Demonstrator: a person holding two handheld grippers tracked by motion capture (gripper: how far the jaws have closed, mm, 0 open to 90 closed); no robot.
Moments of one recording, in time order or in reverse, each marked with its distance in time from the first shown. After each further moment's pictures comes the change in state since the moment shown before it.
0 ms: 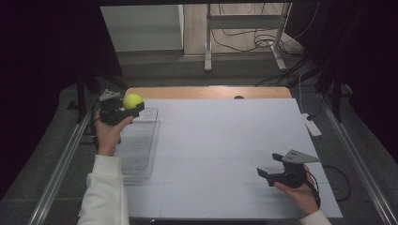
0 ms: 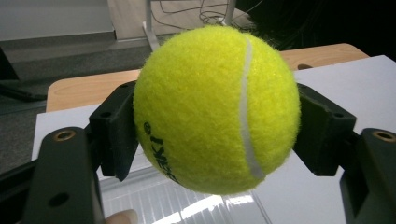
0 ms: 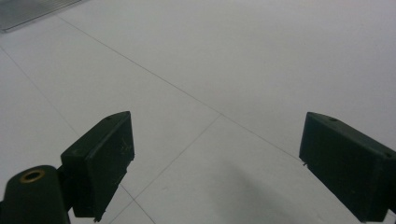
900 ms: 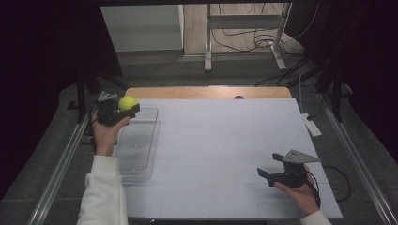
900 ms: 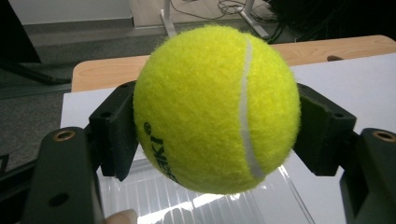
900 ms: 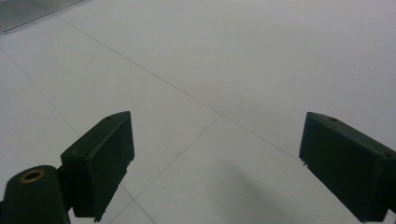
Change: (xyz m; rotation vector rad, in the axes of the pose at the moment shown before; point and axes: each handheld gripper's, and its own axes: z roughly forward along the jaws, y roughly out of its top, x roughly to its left) left arm 0.016 -0.009 0.007 0.045 0.064 -0.026; right arm 0.000 0.000 0.000 -0.001 -0.001 0.001
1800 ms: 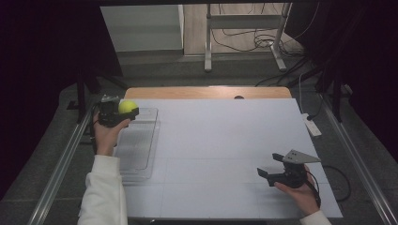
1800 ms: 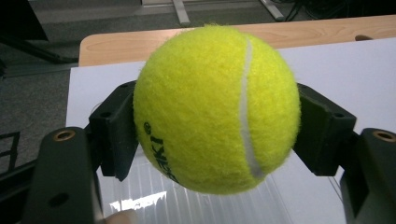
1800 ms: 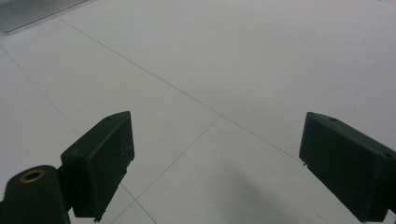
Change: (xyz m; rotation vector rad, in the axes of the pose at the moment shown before) left arm 0.011 -0.010 0.016 0.079 0.032 -0.013; right arm 0.001 0.000 -0.001 -0.004 0.001 -0.001
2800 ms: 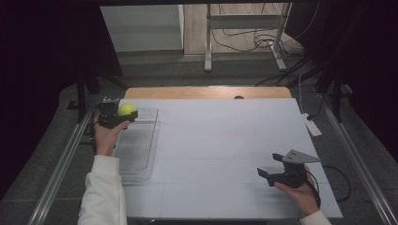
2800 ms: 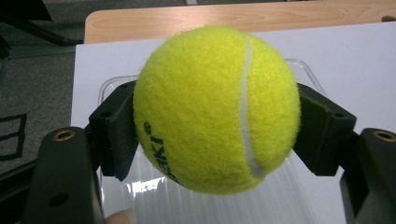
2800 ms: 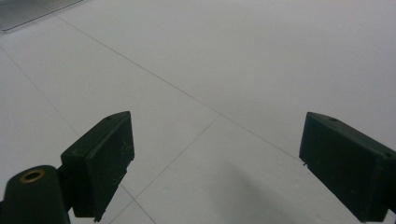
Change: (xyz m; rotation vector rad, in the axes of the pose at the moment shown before) left arm 0.010 -0.007 0.012 0.068 0.025 -0.014; right arm 0.000 0.000 0.001 0.003 -0.001 0.000
